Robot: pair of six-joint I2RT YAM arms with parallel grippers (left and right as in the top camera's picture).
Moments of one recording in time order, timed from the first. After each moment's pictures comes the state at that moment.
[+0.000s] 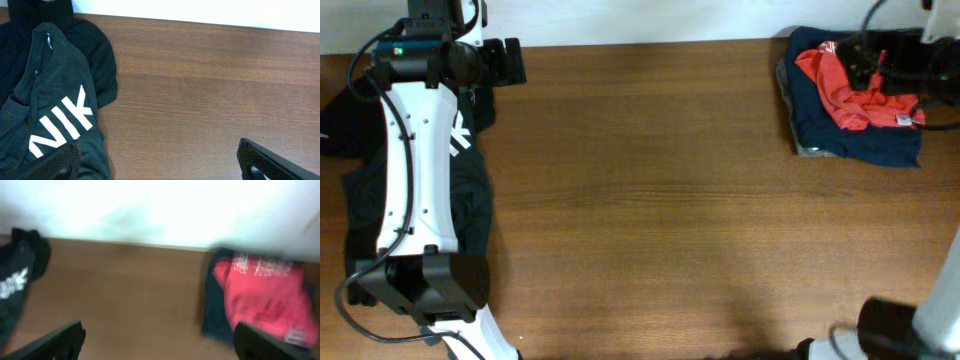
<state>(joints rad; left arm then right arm) 0.02 1.97 2.21 -1.16 0.02 -0.07 -0.25 1.69 2.37 -1.37 -0.44 -0.17</state>
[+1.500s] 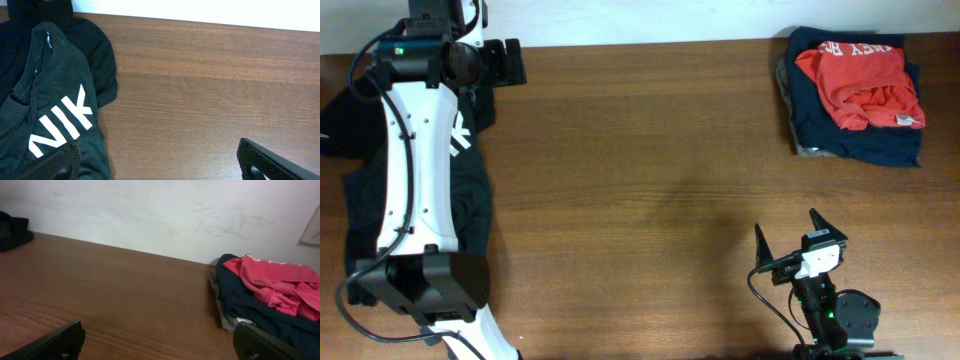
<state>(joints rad) 0.02 1.97 2.21 -1.16 0.02 -0.07 -0.10 0.01 0.01 -0.05 -0.30 -0.12</state>
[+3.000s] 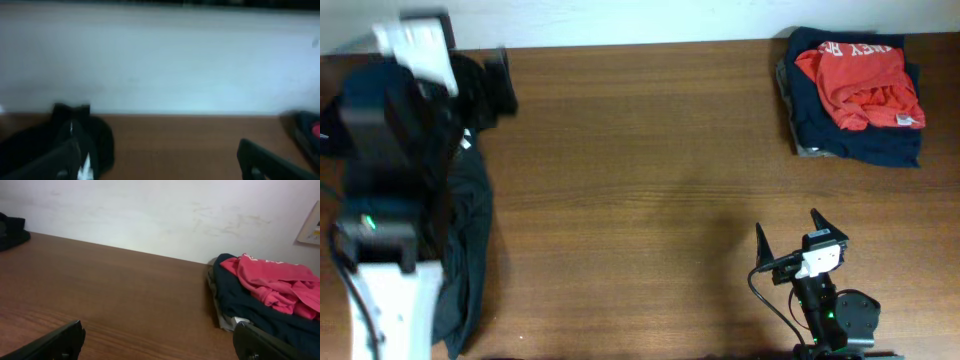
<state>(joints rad) -0.04 1.23 1.48 -0.53 0.01 -0.07 -0.10 0.01 0.01 -0.05 -0.28 -0.13</state>
